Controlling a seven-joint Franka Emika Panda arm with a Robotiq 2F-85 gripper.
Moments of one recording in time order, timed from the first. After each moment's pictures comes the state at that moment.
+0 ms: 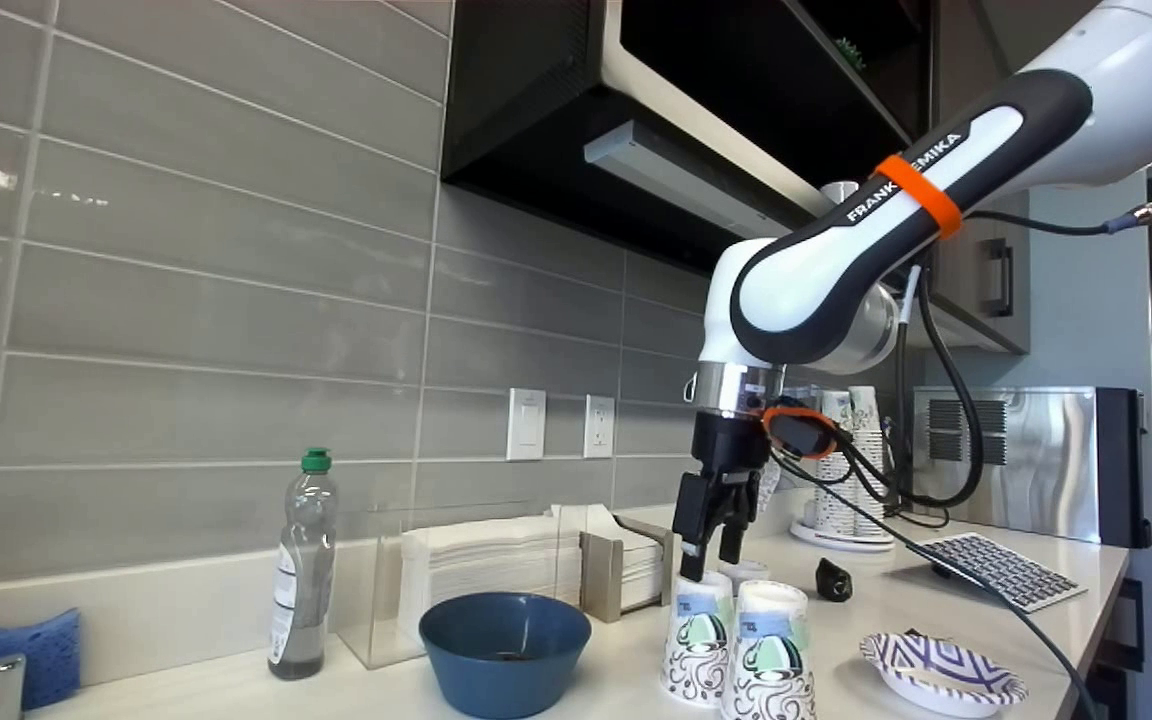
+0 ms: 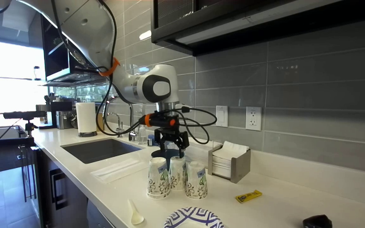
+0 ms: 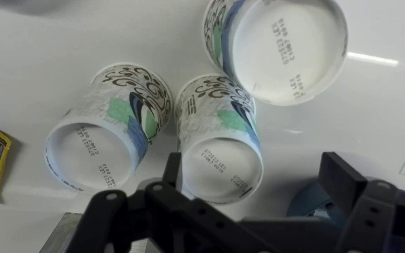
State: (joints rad) arm 0.03 0.02 0.02 -2.21 -0.01 2.36 -0.10
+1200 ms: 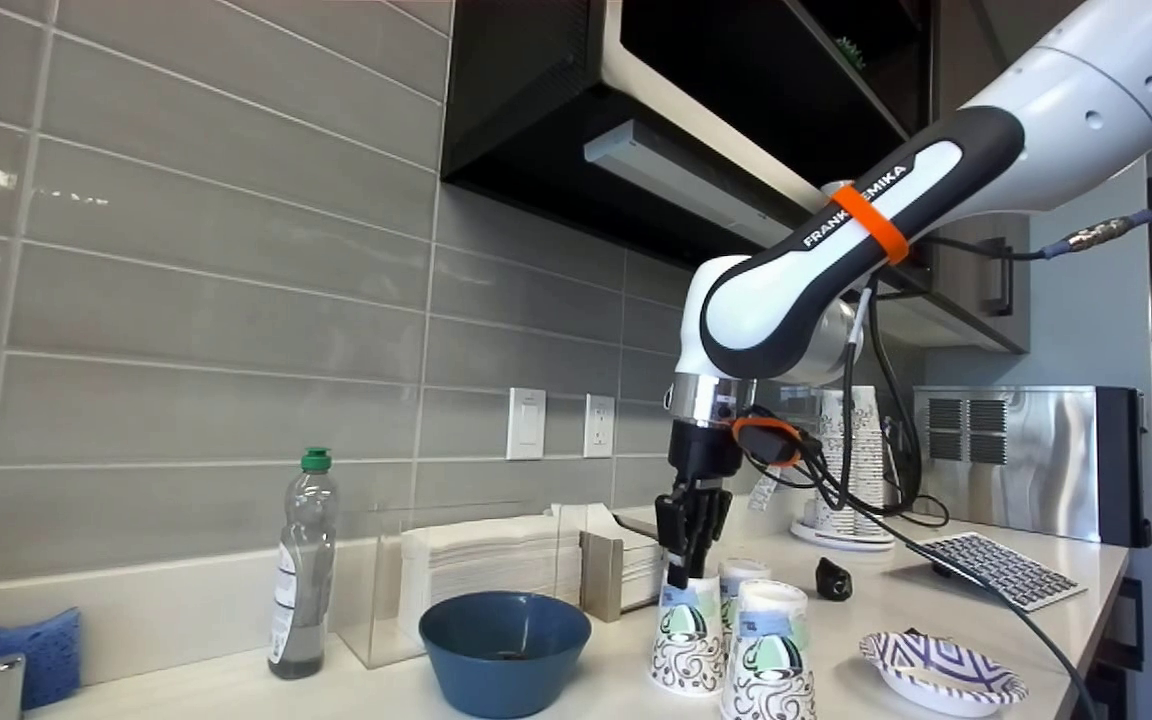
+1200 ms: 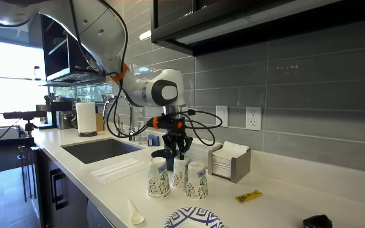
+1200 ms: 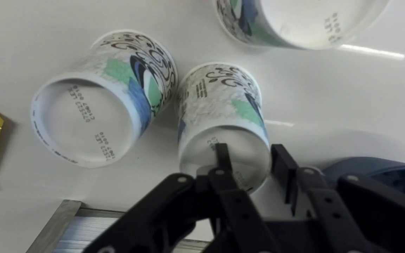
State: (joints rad) arm 0.03 0.12 0.01 -2.10 -0.01 2.36 -0.09
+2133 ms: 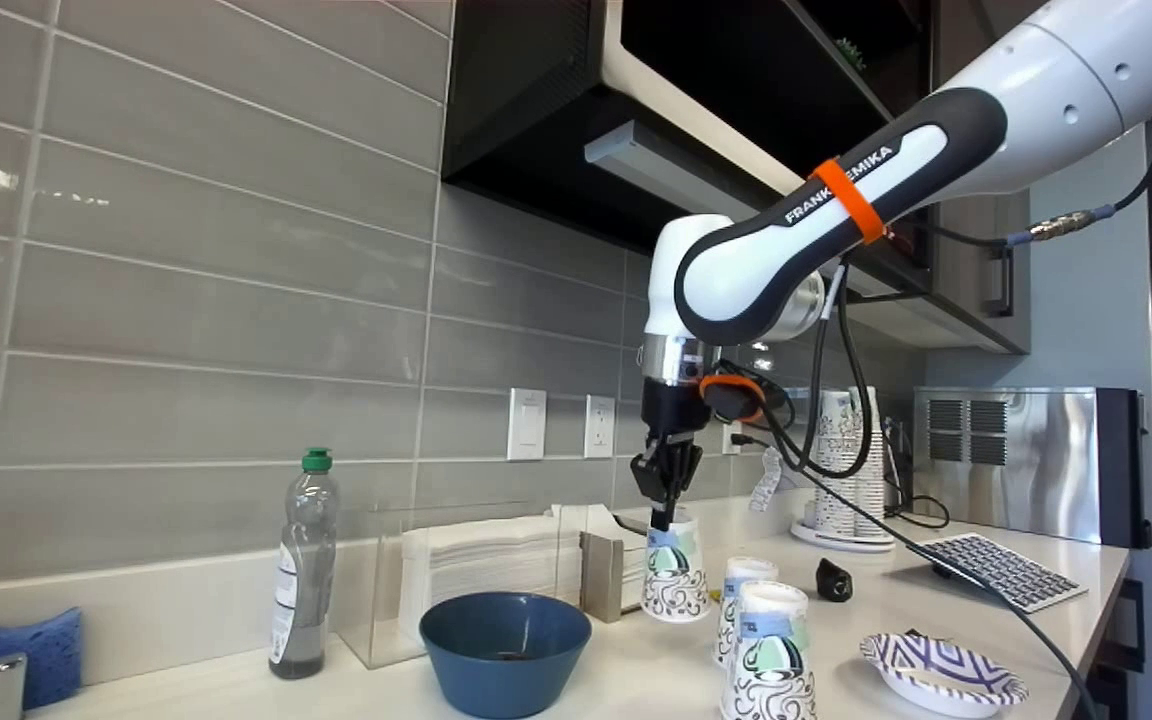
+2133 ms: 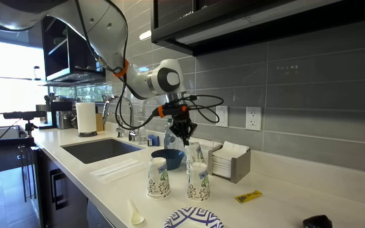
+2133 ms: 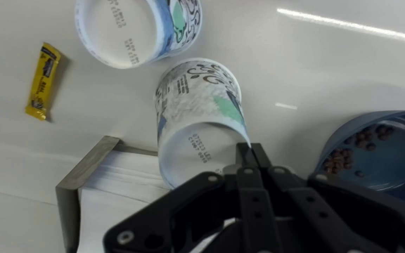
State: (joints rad) arm 0.06 0.16 0.01 -1.94 -0.19 2.27 0.01
